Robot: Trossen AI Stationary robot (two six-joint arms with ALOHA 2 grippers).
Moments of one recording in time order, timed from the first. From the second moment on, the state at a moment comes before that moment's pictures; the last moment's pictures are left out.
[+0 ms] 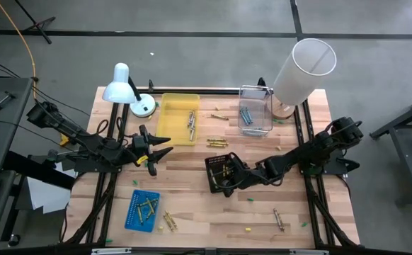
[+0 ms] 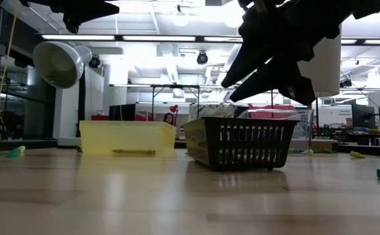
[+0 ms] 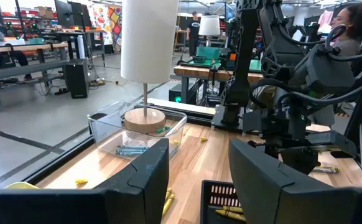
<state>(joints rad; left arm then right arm) -0.47 0.83 0.42 0.39 -0.80 -0.08 0.39 1.64 0.89 0.01 0.31 1.15</state>
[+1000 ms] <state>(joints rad) -0.47 0.83 0.42 0.38 -0.80 -0.08 0.46 1.34 0.89 -0.12 0.52 0.74</state>
